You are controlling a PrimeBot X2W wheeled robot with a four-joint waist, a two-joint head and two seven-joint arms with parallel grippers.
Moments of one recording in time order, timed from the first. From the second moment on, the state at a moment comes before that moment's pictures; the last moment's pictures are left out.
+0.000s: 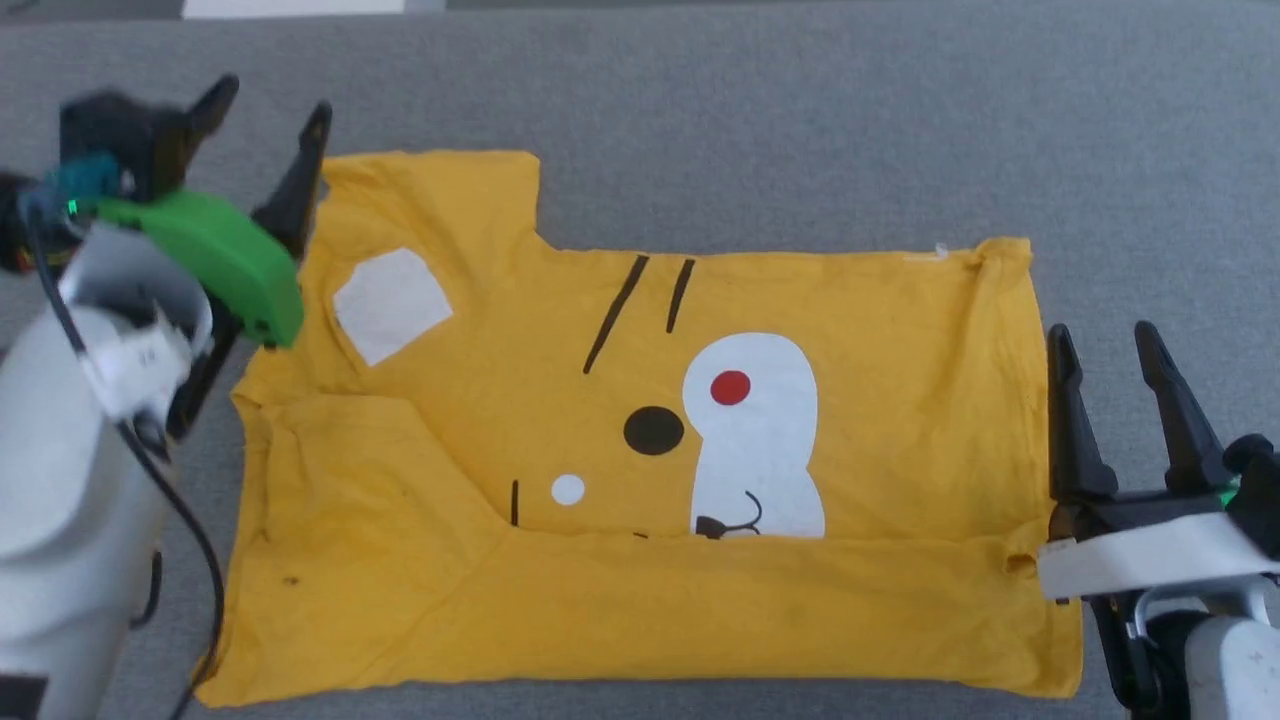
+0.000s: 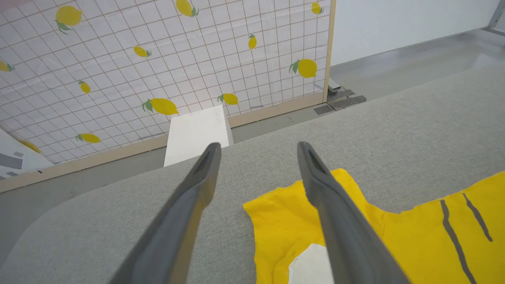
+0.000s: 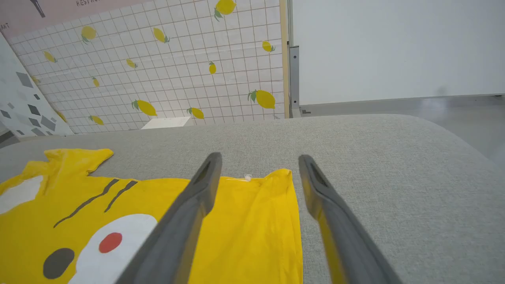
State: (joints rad) left arm -0.66 0.53 -0.33 0.19 -0.44 -0.09 0.12; right arm -0.05 -0.05 -0.08 -0.12 0.19 0.13 -0.11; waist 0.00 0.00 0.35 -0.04
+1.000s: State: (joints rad) left arm -0.95 0.64 -0.41 0.41 -0.59 -0.03 0.76; right arm -0.16 -0.05 0.04 -0.09 0.21 0.13 -0.10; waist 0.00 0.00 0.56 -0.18
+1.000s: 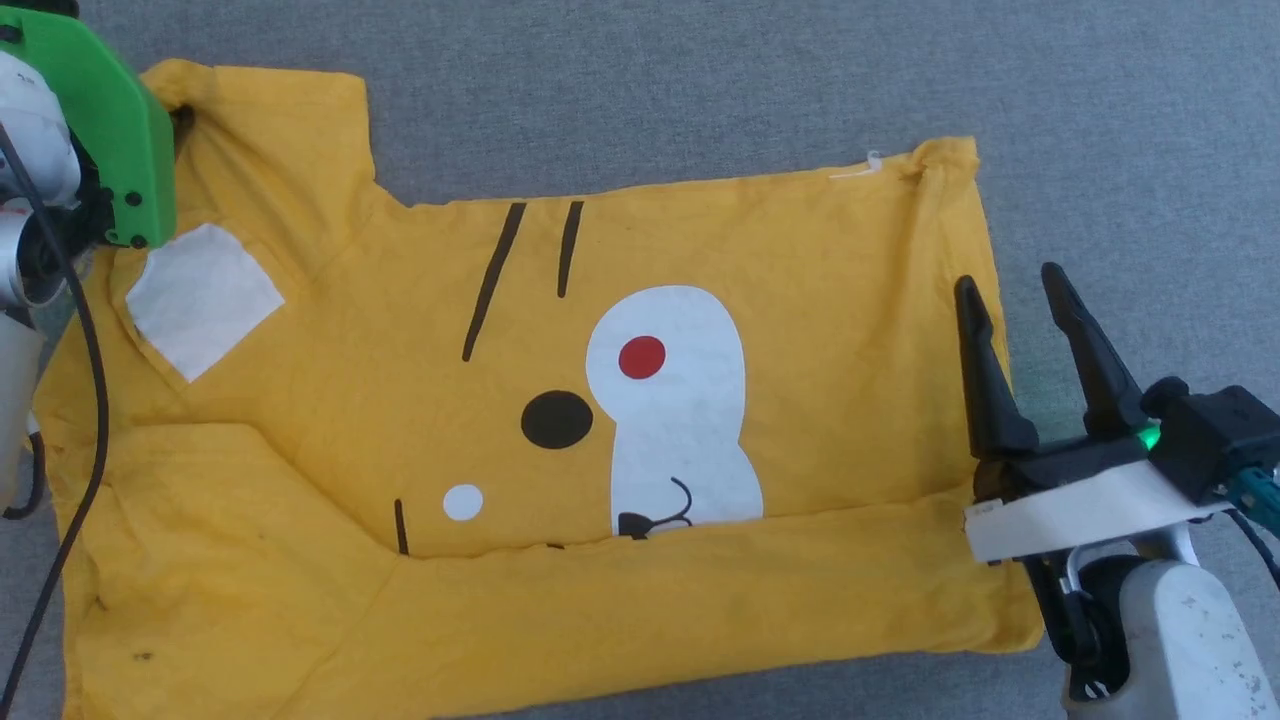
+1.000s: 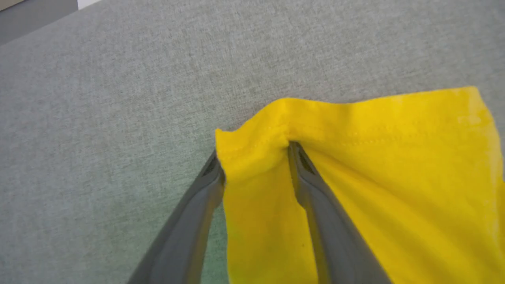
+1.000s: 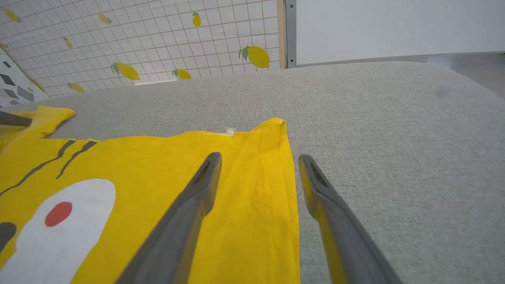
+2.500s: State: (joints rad) left arm -0.64 0.58 -0.36 0.26 -0.60 -0.04 0.10; right arm -0.42 -0.07 -0.05 0.03 0.12 0.13 0.47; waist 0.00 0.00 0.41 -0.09
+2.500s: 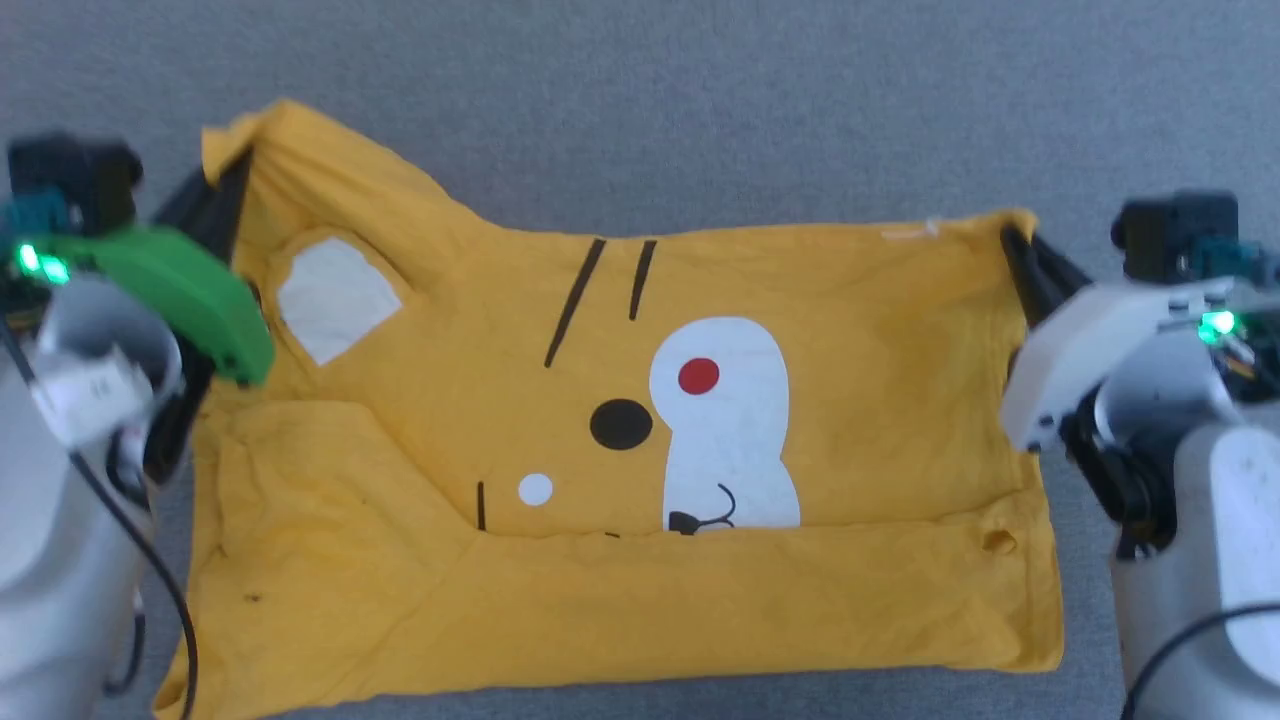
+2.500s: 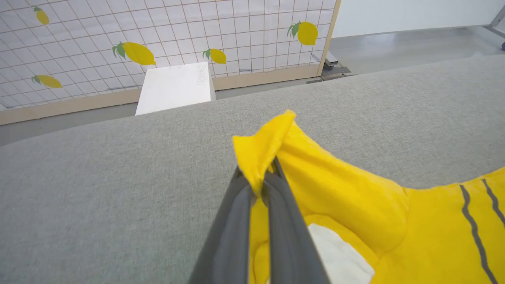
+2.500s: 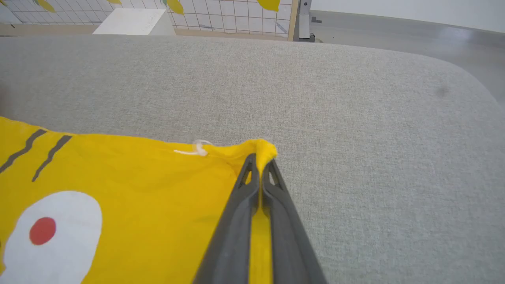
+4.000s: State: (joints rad) left arm 0.00 0.42 -0.28 0.10 -0.71 0.11 -0.23; right arm 0.12 -0.05 -0.18 -0.14 0.29 0.13 0.42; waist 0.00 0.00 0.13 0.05
